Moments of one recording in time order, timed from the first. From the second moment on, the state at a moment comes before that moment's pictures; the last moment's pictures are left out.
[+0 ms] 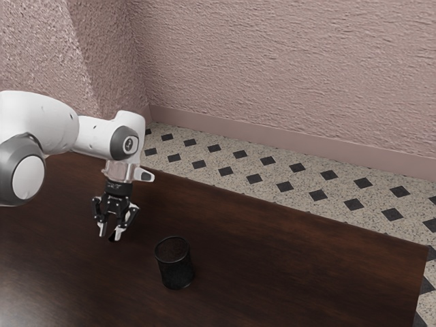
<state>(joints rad) 0.01 0.59 0.20 -1.69 0.00 1.65 -0.05</state>
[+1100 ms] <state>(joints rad) 0.00 0.58 0.20 -1.72 0.01 1.80 0.01</state>
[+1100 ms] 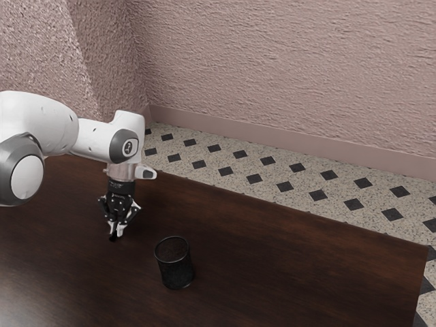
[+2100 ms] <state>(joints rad) -0.23 0.31 0.20 -1.57 -0.03 1.48 0.00</state>
